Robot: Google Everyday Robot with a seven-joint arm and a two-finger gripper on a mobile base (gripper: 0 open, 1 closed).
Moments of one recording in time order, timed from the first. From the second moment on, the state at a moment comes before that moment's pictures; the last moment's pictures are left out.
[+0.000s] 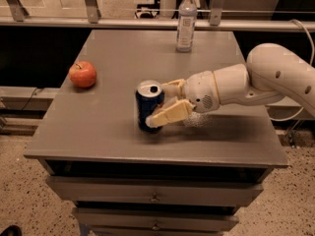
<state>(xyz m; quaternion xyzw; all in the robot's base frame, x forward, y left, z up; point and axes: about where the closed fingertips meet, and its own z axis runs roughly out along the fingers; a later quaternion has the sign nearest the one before) 0.513 -0.013 0.860 -0.51 0.65 0.41 0.38</state>
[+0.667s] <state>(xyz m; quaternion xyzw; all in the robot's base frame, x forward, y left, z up) 0.528 -0.030 0.877 -0.51 0.65 0.39 0.41</state>
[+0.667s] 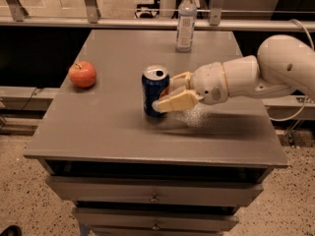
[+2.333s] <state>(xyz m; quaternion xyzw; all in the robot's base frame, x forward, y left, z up) 0.539 -0.134 0.891 -0.81 0.57 0.02 0.14</state>
